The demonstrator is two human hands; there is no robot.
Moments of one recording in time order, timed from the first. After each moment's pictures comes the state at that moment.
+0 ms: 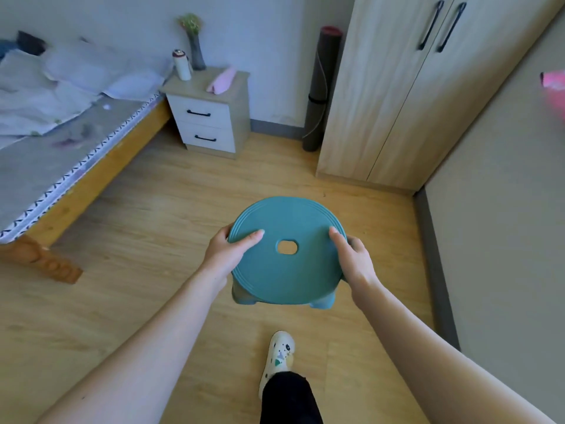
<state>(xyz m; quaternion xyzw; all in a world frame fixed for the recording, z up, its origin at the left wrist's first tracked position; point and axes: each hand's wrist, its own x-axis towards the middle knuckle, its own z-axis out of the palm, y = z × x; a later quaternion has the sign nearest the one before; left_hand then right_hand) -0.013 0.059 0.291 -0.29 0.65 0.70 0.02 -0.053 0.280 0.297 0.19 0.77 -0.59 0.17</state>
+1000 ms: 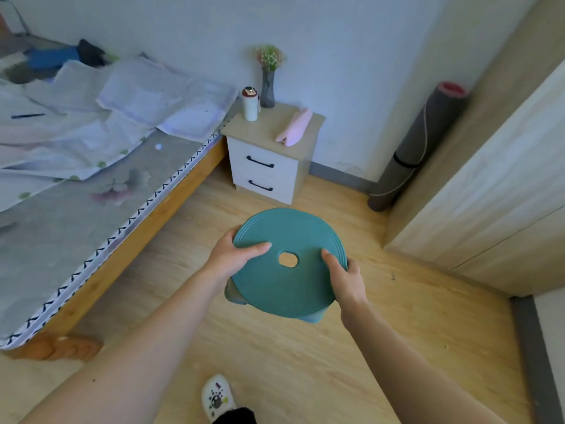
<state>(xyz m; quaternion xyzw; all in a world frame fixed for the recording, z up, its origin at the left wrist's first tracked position) -0.386 -0.335 0.285 -0.32 0.67 0.67 0.03 -0.435 -0.117 0.294 0.19 0.77 -0.57 0.23</state>
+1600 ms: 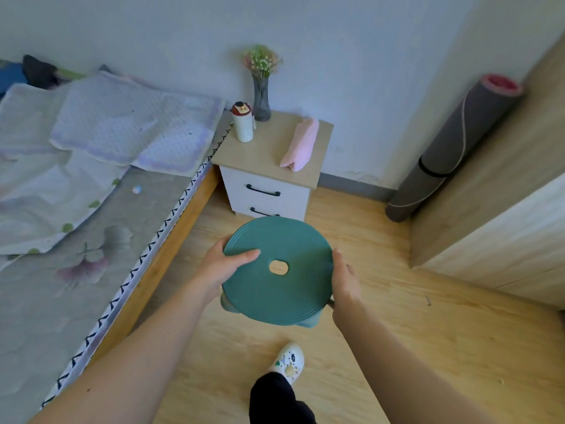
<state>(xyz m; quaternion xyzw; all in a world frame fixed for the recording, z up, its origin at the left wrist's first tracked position) -0.600 -0.521 0.240 -0.33 0.68 0.65 0.09 -0.645 -0.298 0.235 0.33 0.67 -0.62 0.23</state>
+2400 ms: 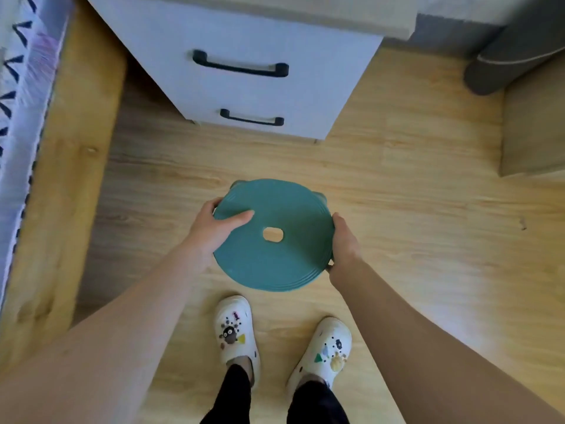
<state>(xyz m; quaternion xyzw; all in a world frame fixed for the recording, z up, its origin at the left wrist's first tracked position) -0.829 -0.651 -0.182 -0.42 0.65 0.59 0.24 -0.845 -0.436 -0.176 0.53 0.56 -0.56 0.30</state>
